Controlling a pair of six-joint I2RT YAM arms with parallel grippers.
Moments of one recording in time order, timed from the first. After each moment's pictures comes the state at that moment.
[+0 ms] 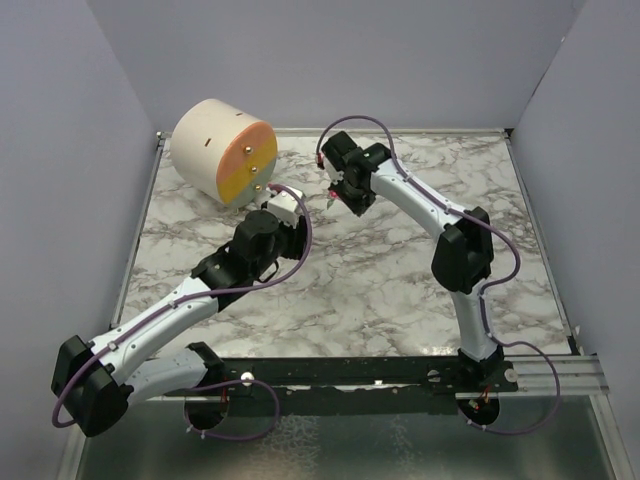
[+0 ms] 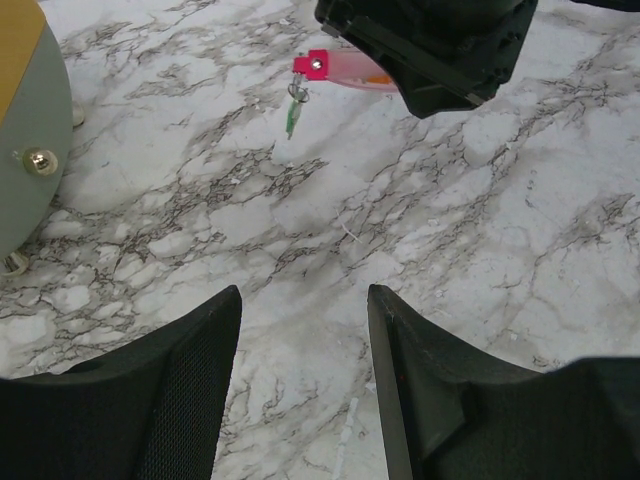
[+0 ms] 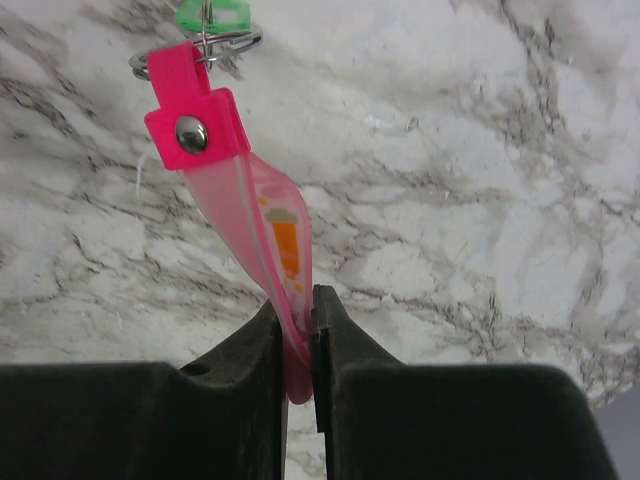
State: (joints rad) left arm -0.74 1.03 0.79 -0.14 -0.22 -0.15; right arm 0.66 2.13 2.01 -1.13 0.21 -0.11
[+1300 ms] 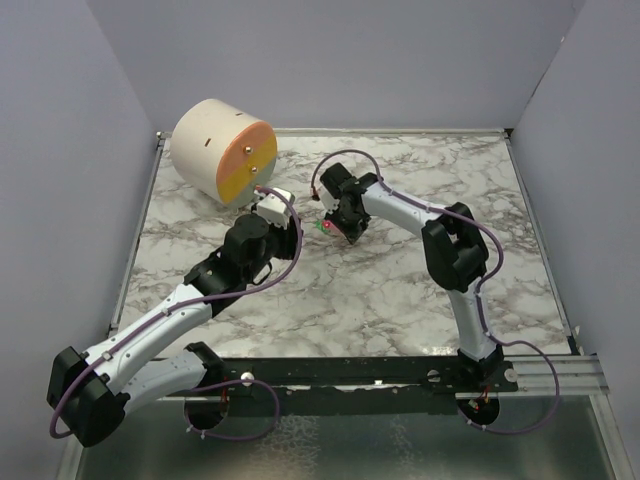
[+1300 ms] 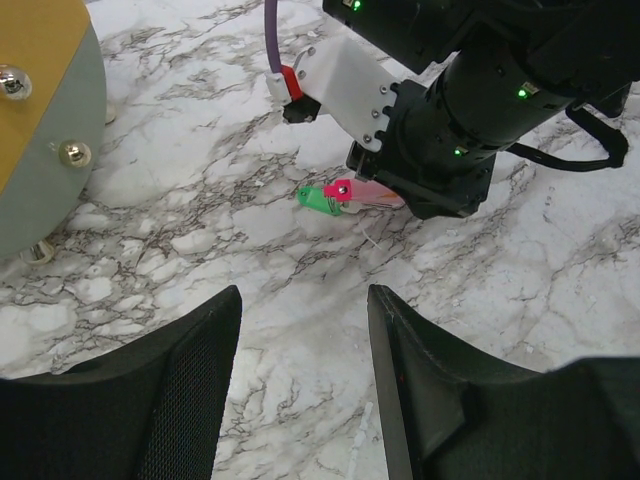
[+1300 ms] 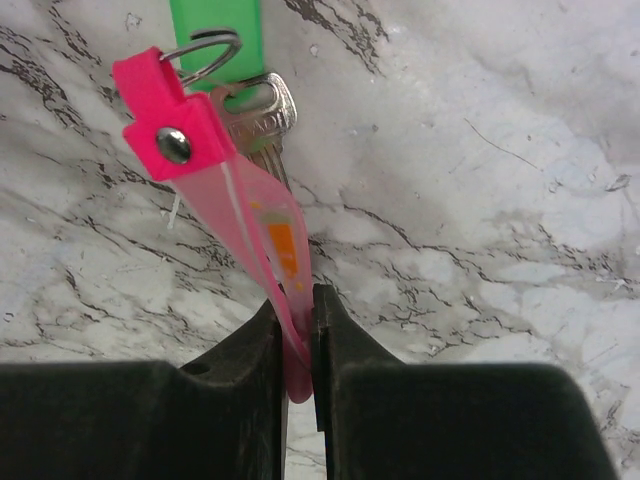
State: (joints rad) left arm -0.71 0.97 0.74 -0.10 -0.23 -0.16; right arm 0.67 2.19 1.74 -0.85 0.06 -0.18
